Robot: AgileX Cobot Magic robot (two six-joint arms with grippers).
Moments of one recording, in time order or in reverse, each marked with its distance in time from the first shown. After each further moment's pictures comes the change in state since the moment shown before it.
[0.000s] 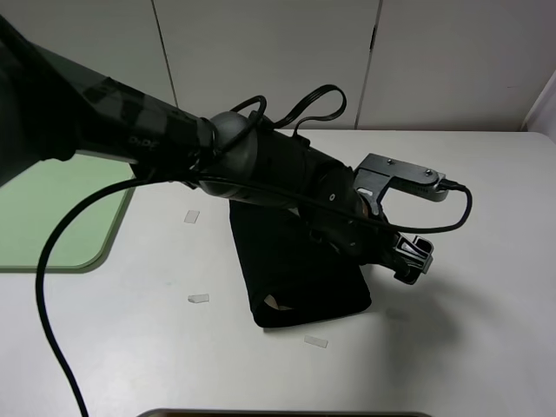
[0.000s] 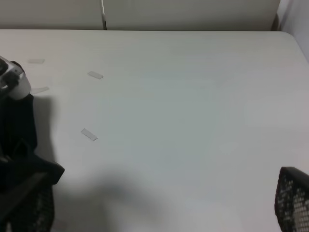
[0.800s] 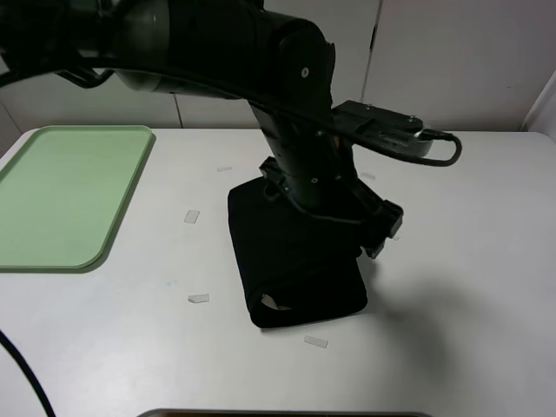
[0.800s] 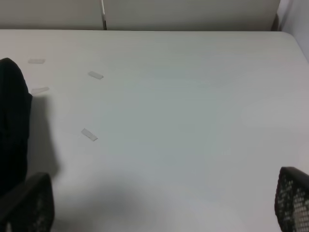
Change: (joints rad) left arm 0.067 -0.202 -0.075 0.099 0.562 0.002; right arm 0.000 0.000 0.000 0.000 0.000 0.000
